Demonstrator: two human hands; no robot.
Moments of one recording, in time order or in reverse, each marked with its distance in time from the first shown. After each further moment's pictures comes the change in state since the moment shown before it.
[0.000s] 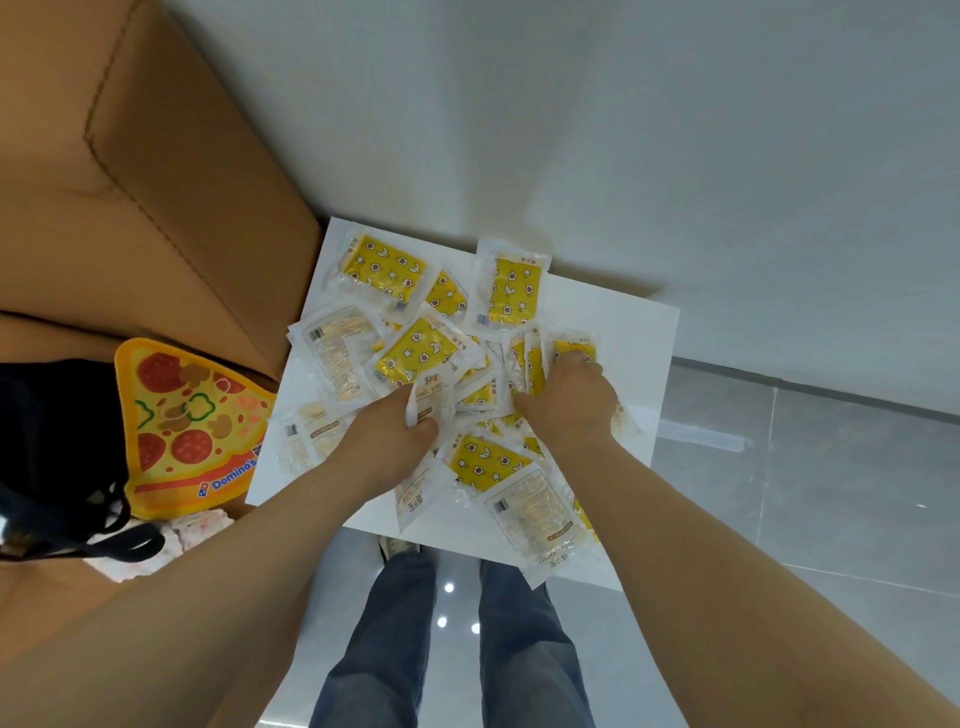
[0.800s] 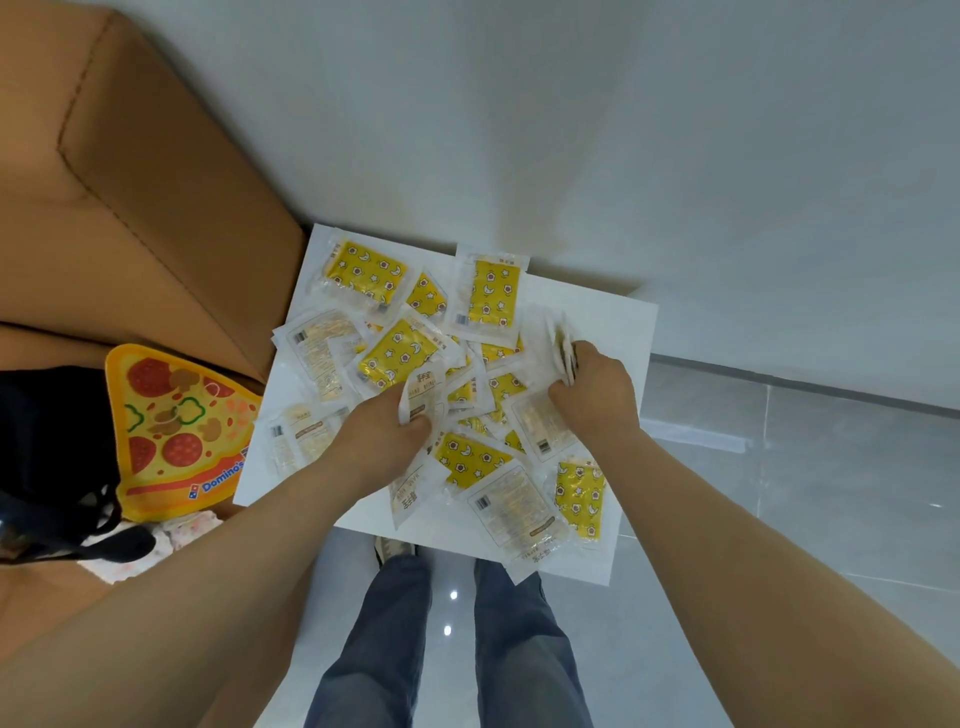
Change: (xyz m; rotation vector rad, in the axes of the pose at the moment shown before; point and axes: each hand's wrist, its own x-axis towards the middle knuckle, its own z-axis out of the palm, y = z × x) left_hand -0.009 0.018 0.011 -0.013 0.031 0.011; right_hand 0.001 0.049 -0.025 0.388 0.055 -0.137
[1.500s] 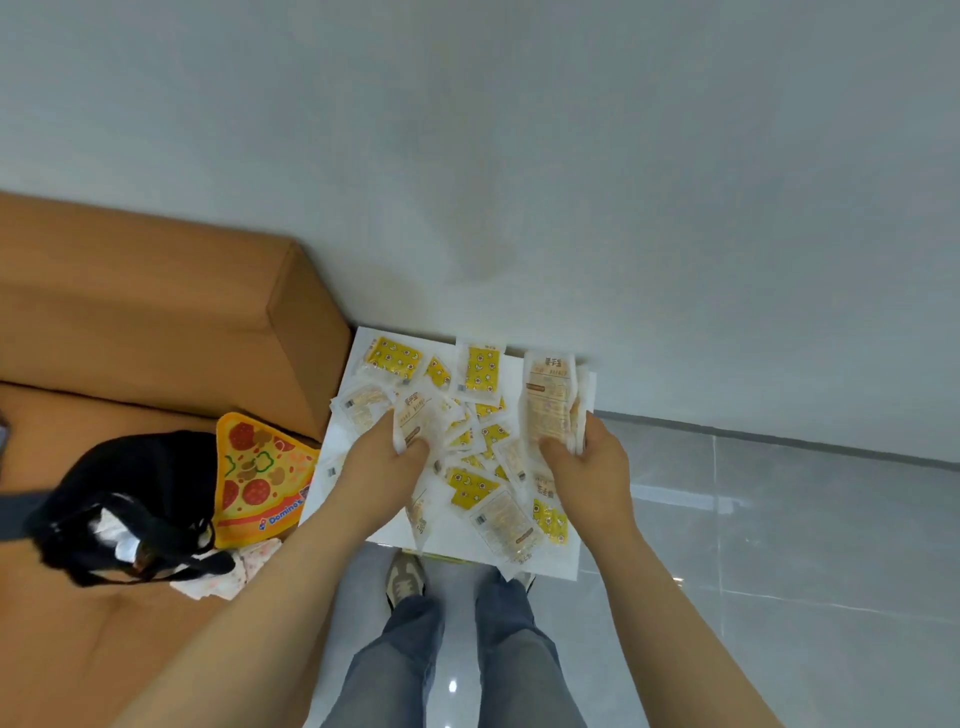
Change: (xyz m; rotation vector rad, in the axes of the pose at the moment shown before) left_hand -0.156 0.072 -0.082 -0.204 0.144 0.115; right_hand -0.188 -0.092 -0.139 0.689 0.137 0.010
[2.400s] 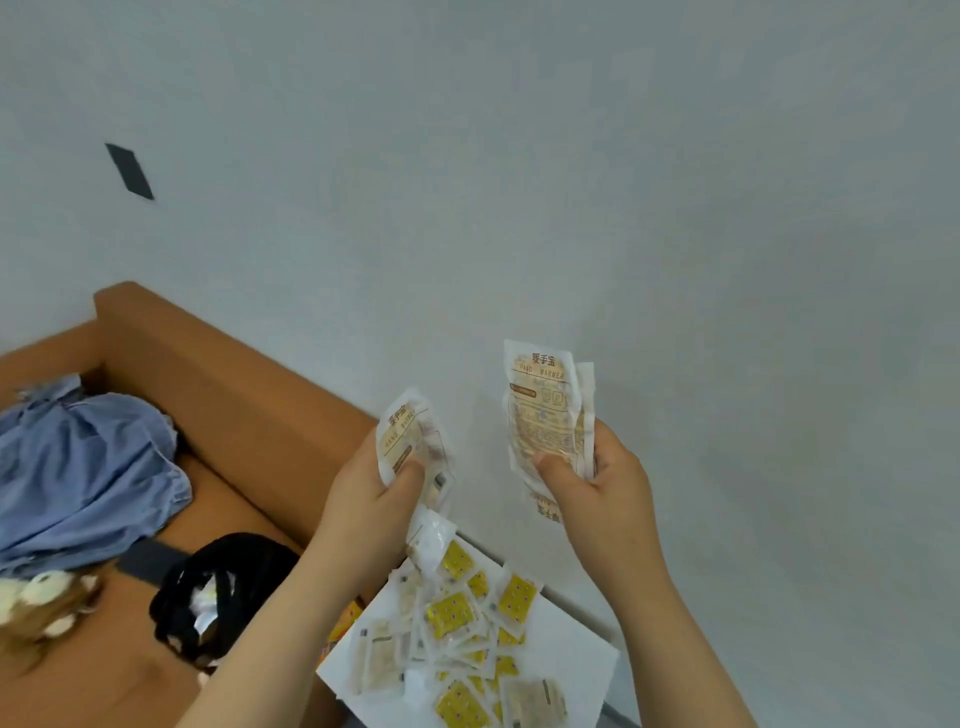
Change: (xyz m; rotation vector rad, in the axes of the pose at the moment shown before) left_hand -0.190 0.162 -0.094 -0.313 0.676 0.382; right_hand -0.083 -0.252 -0.108 0.158 -0.331 -0.697
